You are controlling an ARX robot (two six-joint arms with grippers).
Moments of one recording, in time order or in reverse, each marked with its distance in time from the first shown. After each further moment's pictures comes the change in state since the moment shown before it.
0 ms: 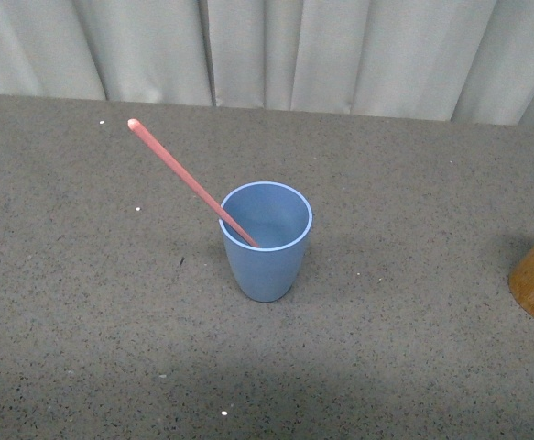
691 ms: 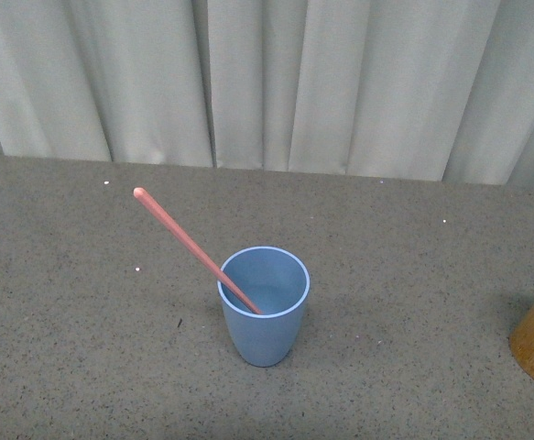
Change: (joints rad) left arm 0.000 0.000 0.000 0.000 0.001 0.000; right arm -0.002 -0.053 0.000 -0.019 0.001 -0.002
